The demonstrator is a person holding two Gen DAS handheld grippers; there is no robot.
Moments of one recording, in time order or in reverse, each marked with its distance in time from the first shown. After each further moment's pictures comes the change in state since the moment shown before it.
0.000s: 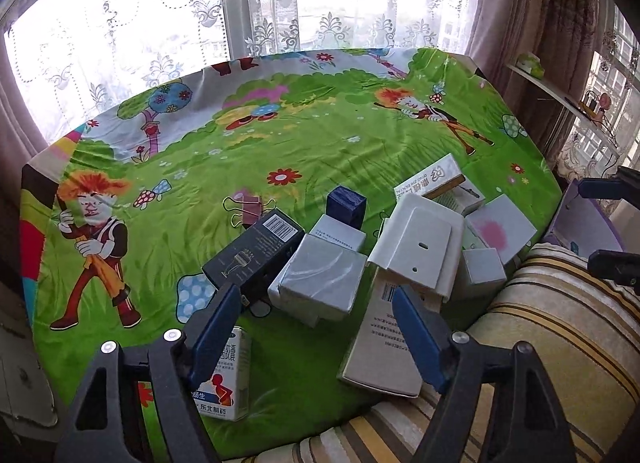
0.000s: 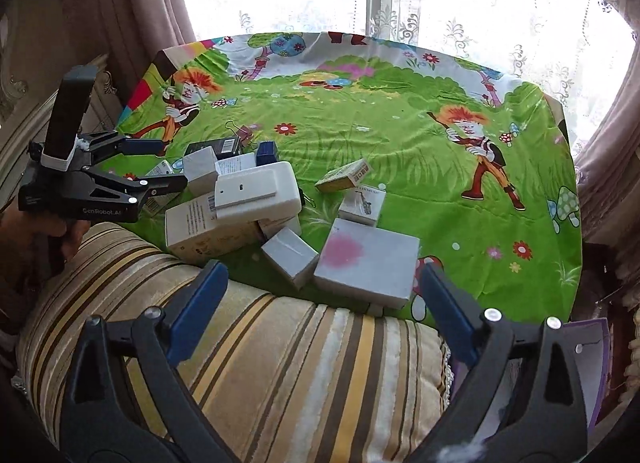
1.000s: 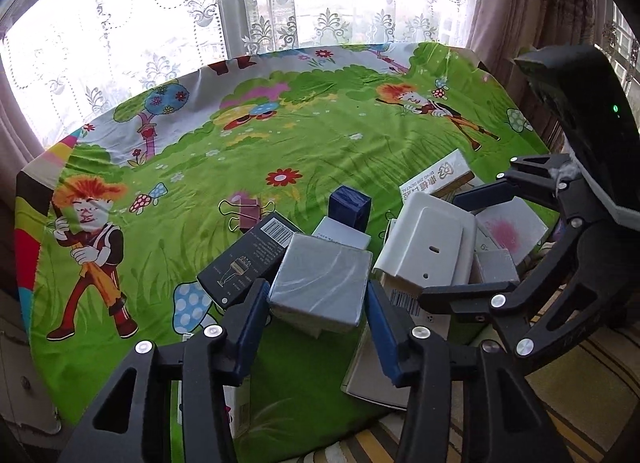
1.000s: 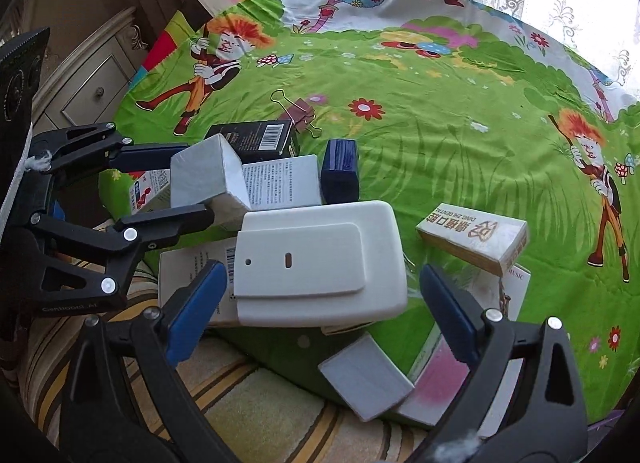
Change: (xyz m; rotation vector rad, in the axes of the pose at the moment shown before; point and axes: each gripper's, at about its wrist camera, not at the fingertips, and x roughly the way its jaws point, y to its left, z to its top) left arm 0.008 -0.003 0.001 0.008 -0.010 0.018; right arm 0.119 0.034 0.051 -0.090 0.145 0.170
